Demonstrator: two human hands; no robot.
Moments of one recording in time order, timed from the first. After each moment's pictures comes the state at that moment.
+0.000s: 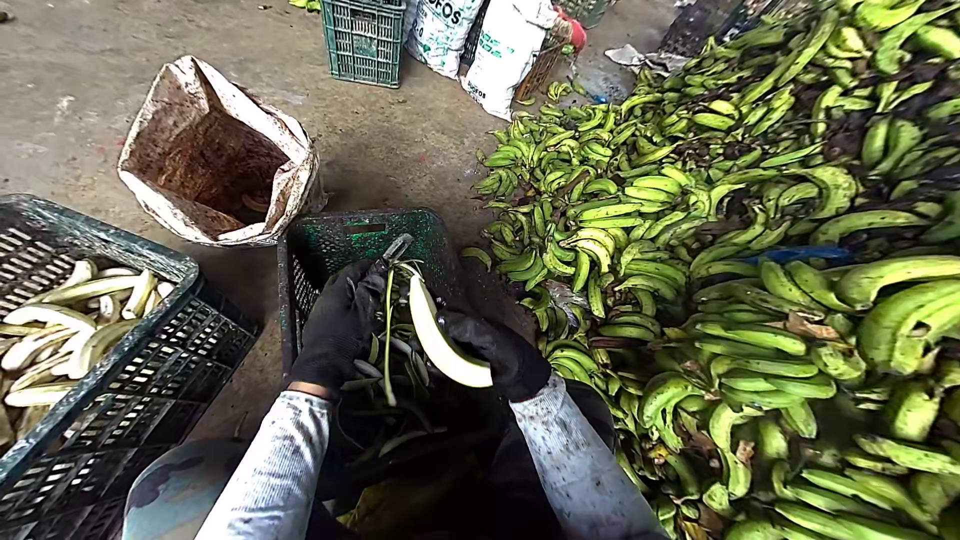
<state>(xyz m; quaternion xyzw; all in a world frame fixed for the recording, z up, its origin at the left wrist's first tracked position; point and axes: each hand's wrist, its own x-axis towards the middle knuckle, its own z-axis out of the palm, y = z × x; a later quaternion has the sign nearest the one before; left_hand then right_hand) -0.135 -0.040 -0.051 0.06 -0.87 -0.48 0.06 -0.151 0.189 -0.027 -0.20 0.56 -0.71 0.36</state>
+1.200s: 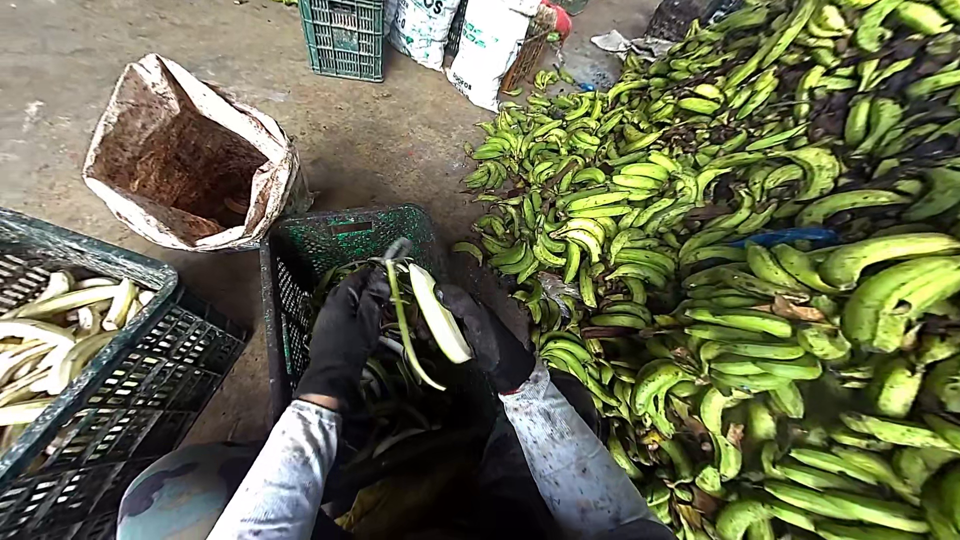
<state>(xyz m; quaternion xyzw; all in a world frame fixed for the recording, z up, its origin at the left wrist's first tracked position) -0.130 -0.012 -0.045 0.11 -0.88 -0.46 0.02 -0.152 0.187 -0.031 -0.10 0.67 -0.71 0.20</state>
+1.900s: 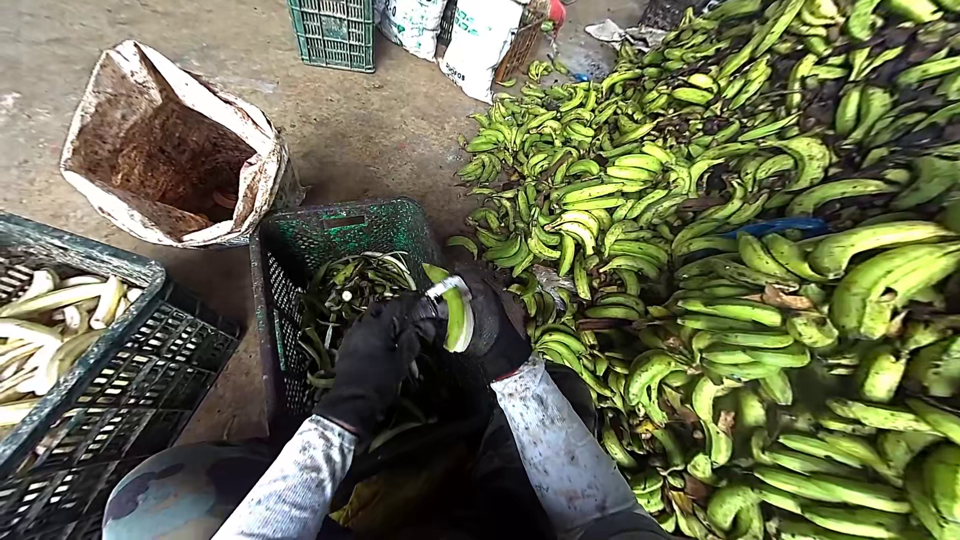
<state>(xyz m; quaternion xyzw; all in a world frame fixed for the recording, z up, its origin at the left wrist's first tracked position) -0.108 0.019 -0.059 -0.02 -0.92 -0.40 -0.02 -0.163 0.194 -0.051 0.02 0.54 -0.83 0.17</state>
